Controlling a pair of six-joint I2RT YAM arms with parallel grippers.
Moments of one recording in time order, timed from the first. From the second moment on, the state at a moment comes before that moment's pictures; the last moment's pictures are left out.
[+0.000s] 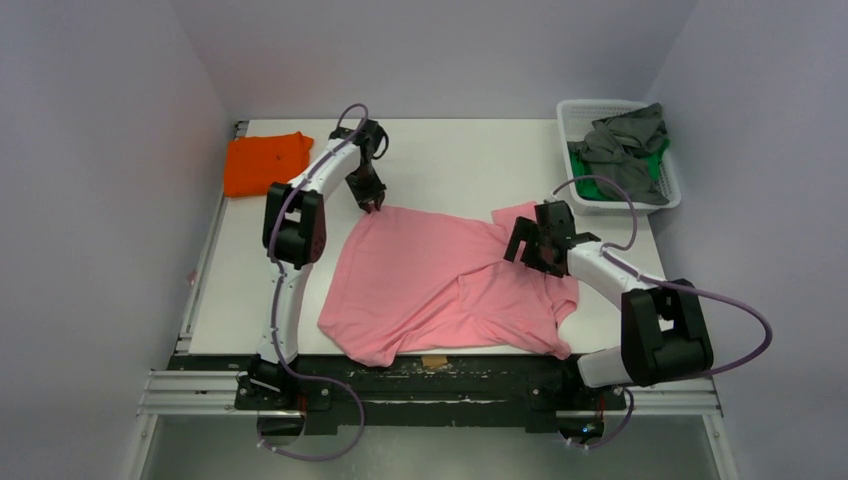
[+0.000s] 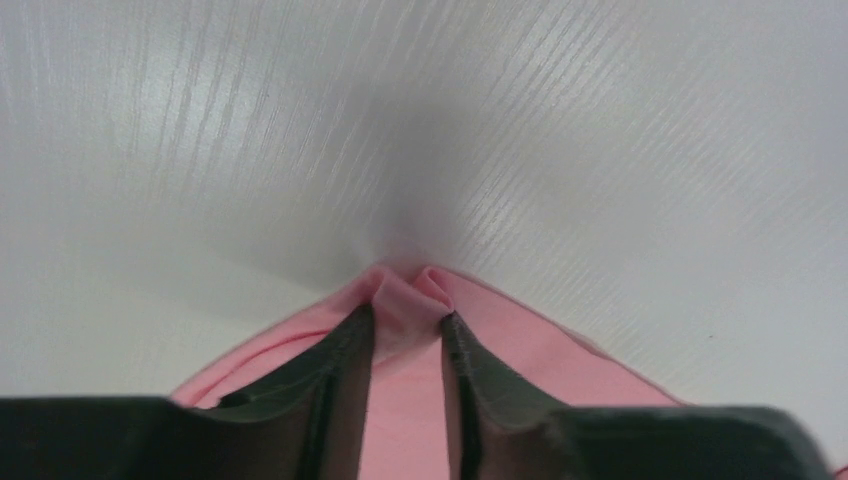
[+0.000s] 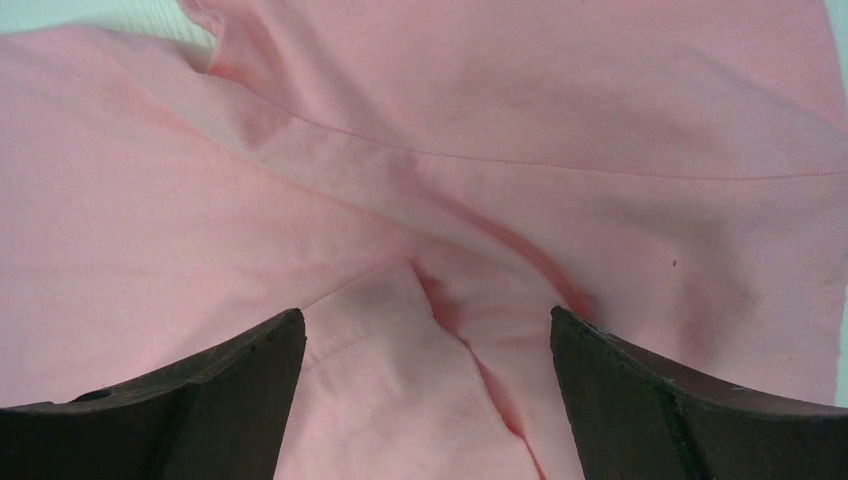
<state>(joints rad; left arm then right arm) -0.30 2.41 2.12 -1.09 -0.08 -0.80 0.23 1.42 0.73 -0.32 0.09 0.54</state>
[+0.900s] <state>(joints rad) -0.29 2.07 1.66 -0.84 -0.21 -0.68 0.21 1.70 1.25 -0.41 0.26 0.46</state>
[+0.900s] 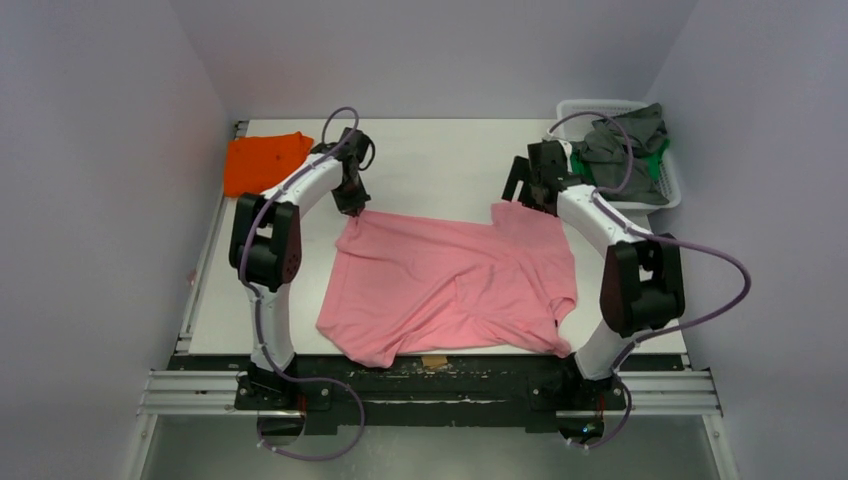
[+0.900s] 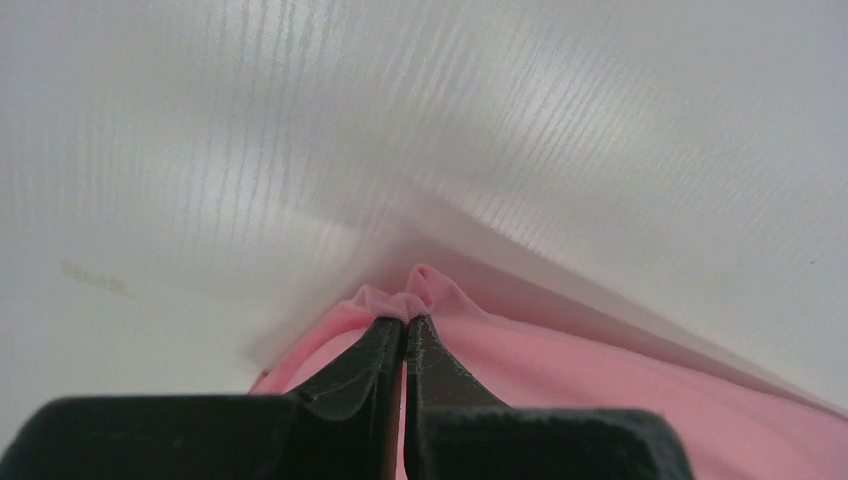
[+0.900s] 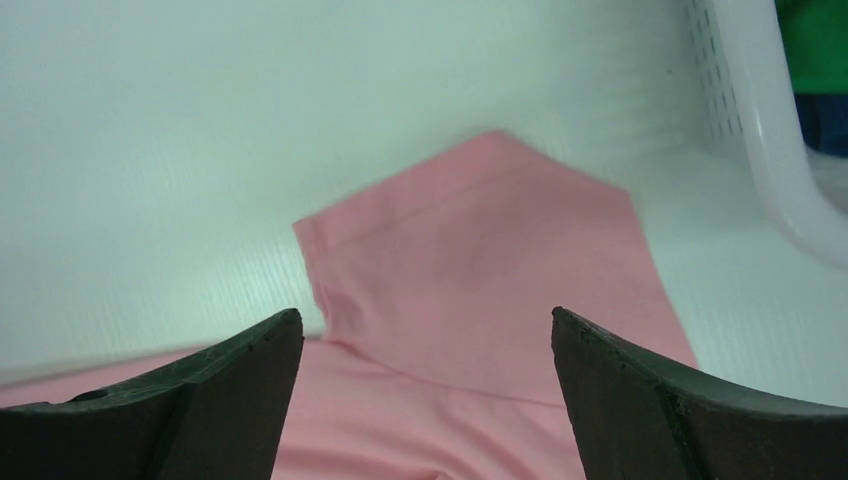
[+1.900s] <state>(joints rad) -0.23 1.99 1.50 -0.67 -0.05 -0.62 0.13 2.08 1.49 -0.45 0.34 0.38</state>
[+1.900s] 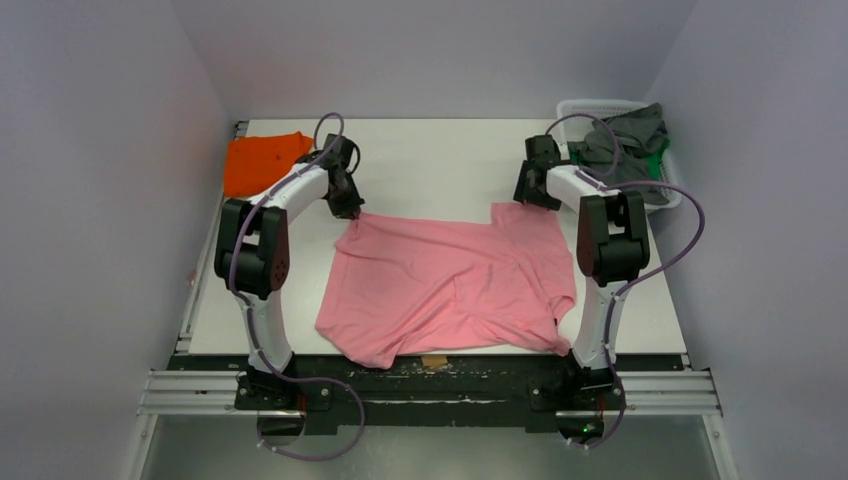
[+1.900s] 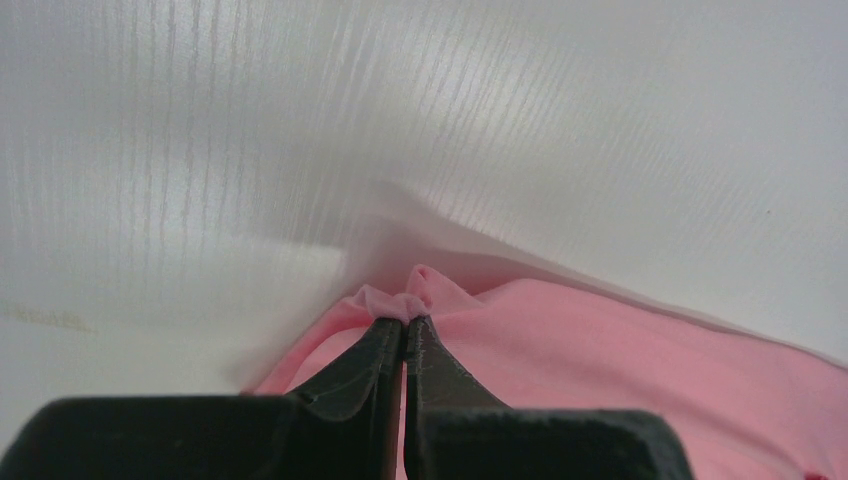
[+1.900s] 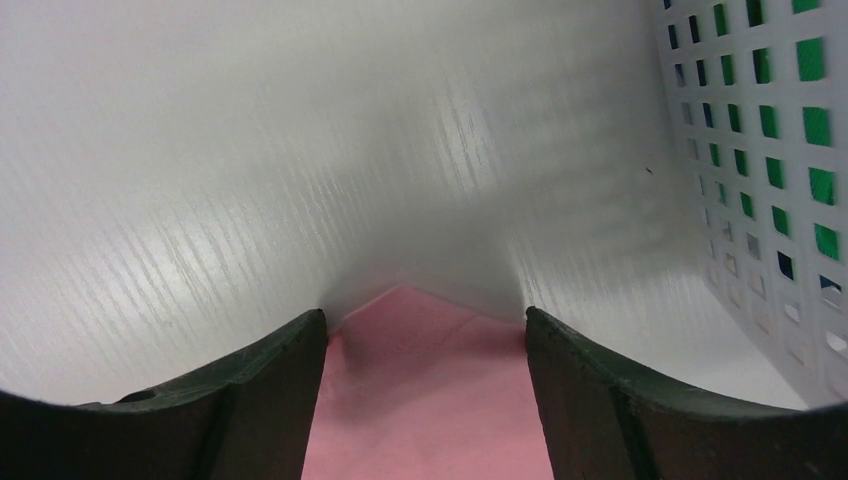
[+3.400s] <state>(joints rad) -0.32 0.69 1.65 -0.80 -0.05 -0.51 0.12 0.87 1.86 -0.59 0.05 0.29</state>
